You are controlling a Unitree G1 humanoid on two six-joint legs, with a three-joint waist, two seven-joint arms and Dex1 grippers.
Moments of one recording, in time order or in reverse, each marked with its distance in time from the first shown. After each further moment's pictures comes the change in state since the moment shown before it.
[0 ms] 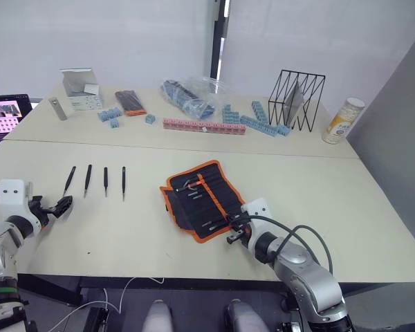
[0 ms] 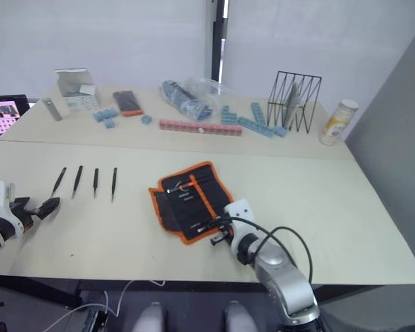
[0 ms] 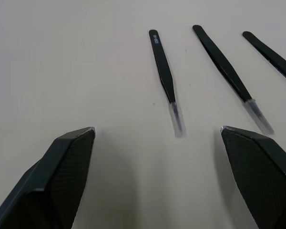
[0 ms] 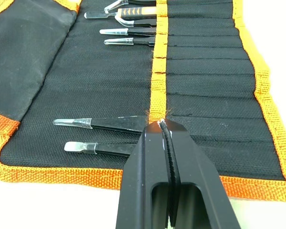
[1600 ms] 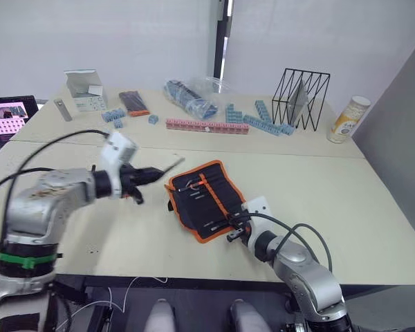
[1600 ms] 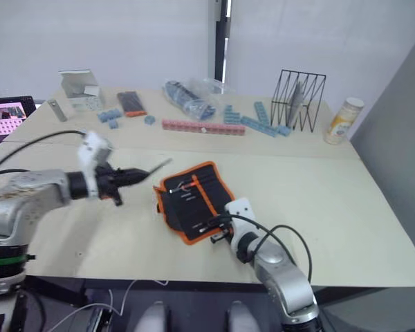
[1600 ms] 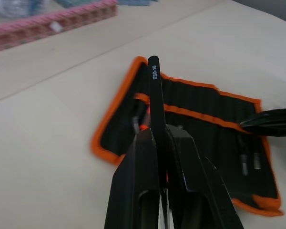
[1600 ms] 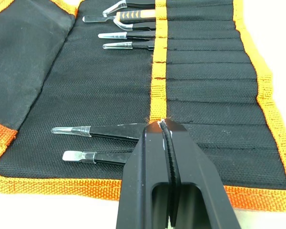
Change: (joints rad) left arm -0.179 -0.073 -0.485 -0.860 -0.315 0.665 -0.176; right arm -0.009 0.009 0.004 -0.009 -0.001 0.028 -0.006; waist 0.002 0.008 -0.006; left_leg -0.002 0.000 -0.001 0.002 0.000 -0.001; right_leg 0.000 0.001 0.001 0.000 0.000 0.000
